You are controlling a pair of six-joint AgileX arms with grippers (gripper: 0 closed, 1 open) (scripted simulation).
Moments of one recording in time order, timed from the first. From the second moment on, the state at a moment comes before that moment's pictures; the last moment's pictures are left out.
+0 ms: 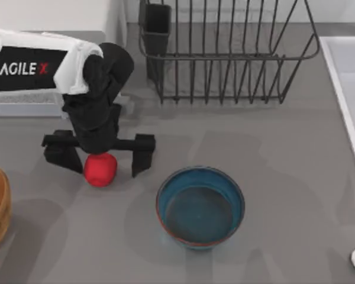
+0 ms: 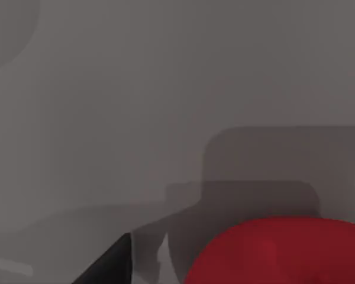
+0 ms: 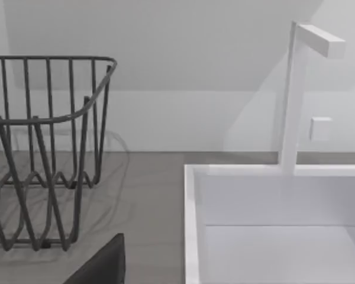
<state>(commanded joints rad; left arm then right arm) -0.41 2.10 1.36 -0.83 0.01 -0.30 0.00 0.00 0.00 0.00 0.00 0.00</state>
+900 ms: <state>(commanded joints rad) -0.41 2.09 1.34 -0.82 0.01 -0.30 0.00 0.00 0.00 0.00 0.00 0.00</state>
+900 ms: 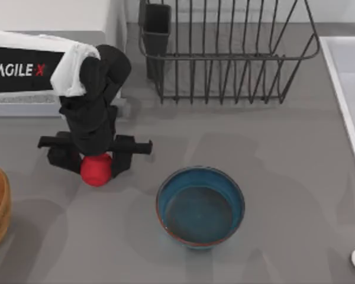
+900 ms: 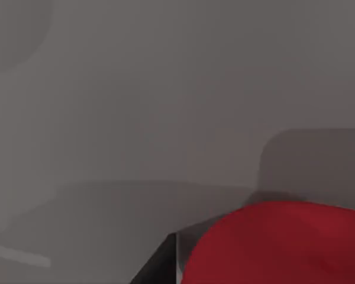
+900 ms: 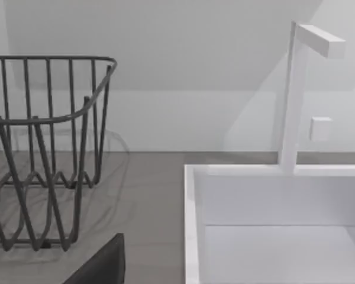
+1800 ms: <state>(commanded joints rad) -0.41 2.08 1.36 -0.84 -0.02 -0.26 0.00 0.00 0.00 0.00 0.00 0.00</state>
